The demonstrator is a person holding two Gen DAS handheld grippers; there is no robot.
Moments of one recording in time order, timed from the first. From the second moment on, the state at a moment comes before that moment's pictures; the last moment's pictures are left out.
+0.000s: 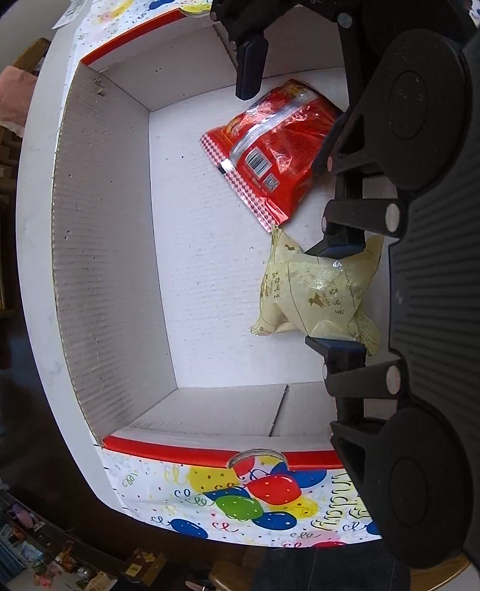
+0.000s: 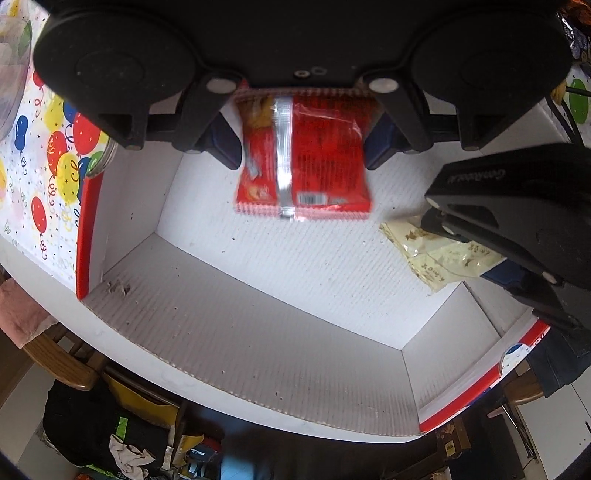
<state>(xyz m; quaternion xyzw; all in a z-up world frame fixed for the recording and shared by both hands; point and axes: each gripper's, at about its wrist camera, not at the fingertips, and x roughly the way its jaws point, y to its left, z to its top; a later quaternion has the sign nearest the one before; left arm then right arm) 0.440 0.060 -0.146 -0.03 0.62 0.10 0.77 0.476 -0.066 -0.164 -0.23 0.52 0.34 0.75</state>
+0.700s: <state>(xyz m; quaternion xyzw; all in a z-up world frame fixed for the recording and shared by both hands) 0.376 0.062 -0.070 -0.09 0.53 0.08 0.84 0.449 -0.115 -0.093 -0.13 0.47 0.35 0.80</state>
